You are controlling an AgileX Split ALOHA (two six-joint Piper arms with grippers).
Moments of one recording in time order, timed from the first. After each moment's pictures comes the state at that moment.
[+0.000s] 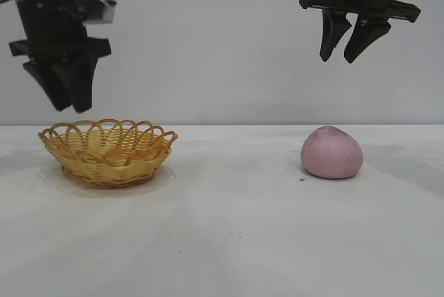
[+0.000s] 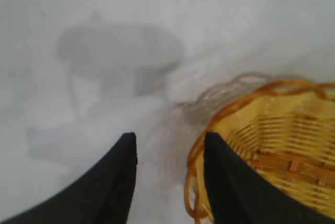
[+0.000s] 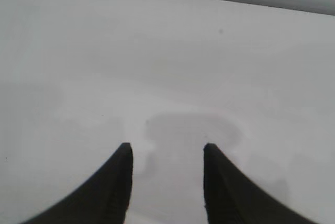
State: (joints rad) left arm -0.18 2.13 -1.63 -0.09 0.85 0.35; right arm 0.23 2.03 -1.61 0.18 0.64 -0.12
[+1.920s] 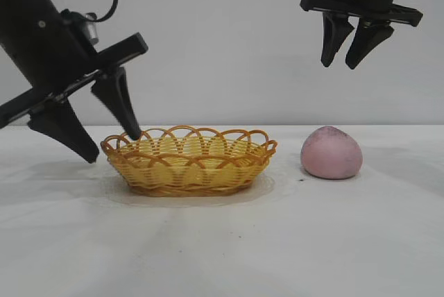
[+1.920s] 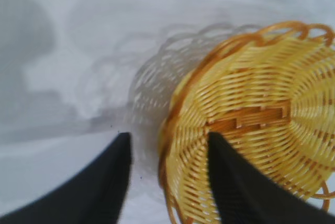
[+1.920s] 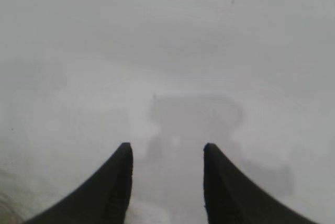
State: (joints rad) left arm -0.27 1.90 -1.03 -0.89 0.47 0.46; right arm 0.23 2.03 -1.61 0.20 0.72 -0.15
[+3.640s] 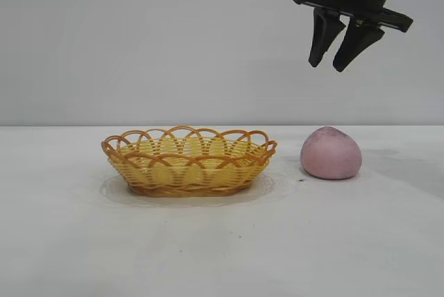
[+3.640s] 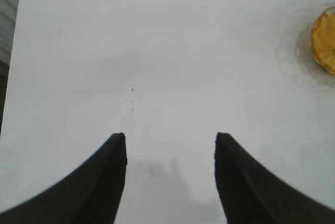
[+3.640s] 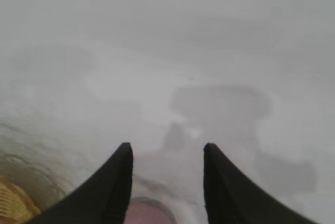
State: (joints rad) left arm 0.01 0.55 -0.72 0.04 1.06 0.02; right arm 0.23 2.03 -1.61 0.36 0.78 -0.26
